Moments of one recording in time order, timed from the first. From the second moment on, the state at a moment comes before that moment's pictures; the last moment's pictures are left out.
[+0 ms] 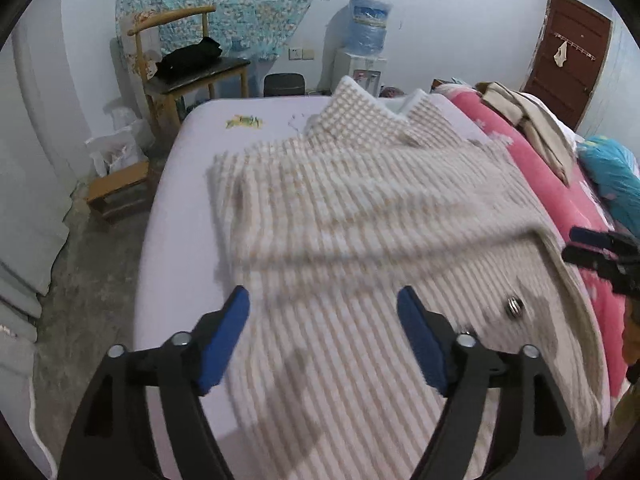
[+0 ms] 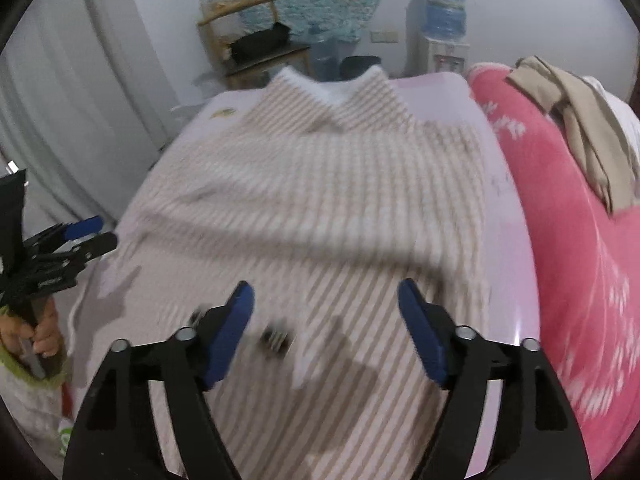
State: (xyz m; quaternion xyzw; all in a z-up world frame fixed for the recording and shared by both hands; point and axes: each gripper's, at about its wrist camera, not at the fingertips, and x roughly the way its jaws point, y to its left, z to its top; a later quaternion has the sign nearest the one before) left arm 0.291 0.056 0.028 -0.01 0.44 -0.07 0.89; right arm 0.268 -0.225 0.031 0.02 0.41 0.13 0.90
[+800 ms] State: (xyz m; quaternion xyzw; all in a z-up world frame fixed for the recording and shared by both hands) left arm 0.153 0.008 -0.053 0.05 0.51 -0.06 0.86; right arm 0.125 -0.187 -0.063 0.04 0.44 0.06 0.90
